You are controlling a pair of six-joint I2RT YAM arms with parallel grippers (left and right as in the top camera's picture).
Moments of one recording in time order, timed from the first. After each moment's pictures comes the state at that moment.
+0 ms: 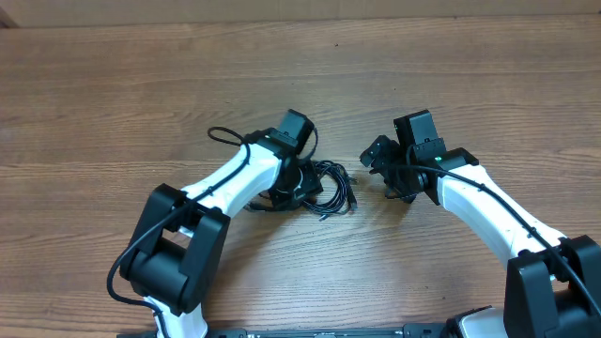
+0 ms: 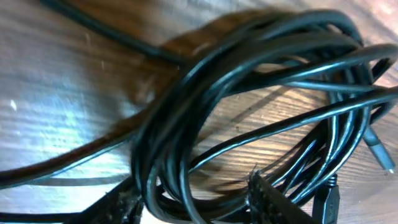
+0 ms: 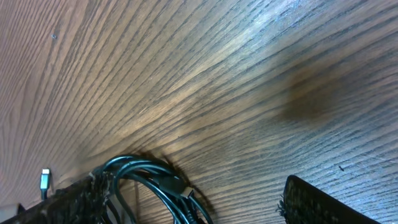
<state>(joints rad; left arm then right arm) -0.52 1.91 1.21 -0.72 0.27 -0.92 0.30 1.59 0.94 -0.49 -0.14 0.99</state>
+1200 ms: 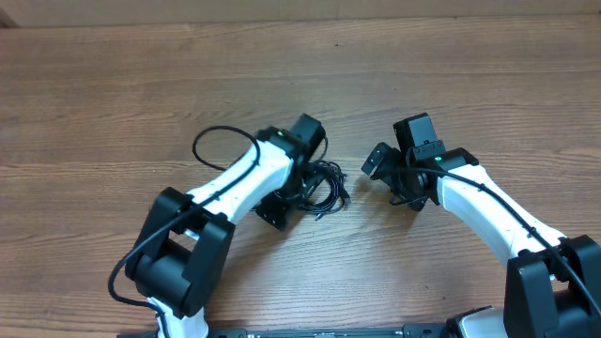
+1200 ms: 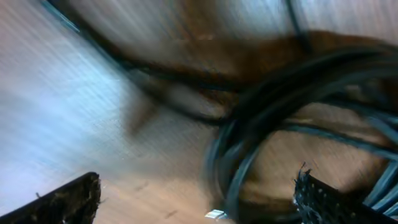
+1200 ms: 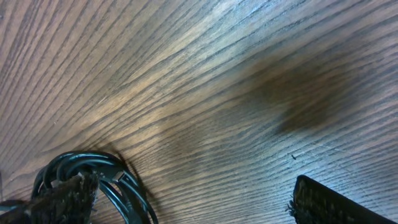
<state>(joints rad) -0.58 1.91 1.27 -0.92 0.09 -1.53 0.30 1.59 0.94 -0.58 -0.10 0.91</state>
